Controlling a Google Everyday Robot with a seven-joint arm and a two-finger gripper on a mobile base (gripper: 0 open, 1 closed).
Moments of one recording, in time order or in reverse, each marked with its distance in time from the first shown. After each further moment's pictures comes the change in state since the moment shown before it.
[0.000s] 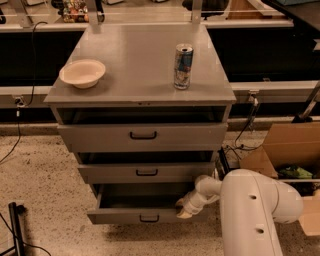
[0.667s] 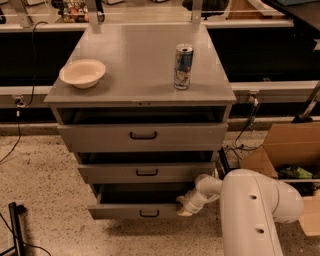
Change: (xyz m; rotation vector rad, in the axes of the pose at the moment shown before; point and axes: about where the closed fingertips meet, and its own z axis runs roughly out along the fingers) arm 0.000 0.000 0.000 0.000 0.000 0.000
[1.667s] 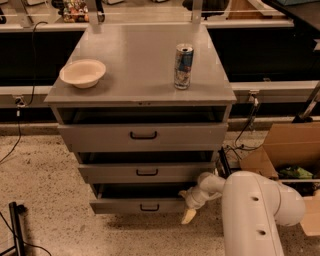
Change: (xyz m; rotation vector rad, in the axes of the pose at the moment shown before) arm 0.012 -0.032 -0.011 0.089 0.011 -0.029
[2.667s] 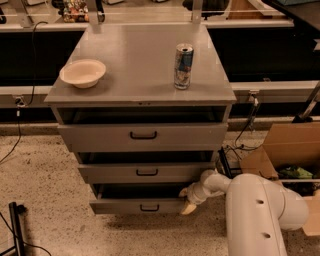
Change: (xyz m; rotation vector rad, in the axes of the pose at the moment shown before) arm 0.006 -0.033 -0.013 0.098 -0.016 -0.004
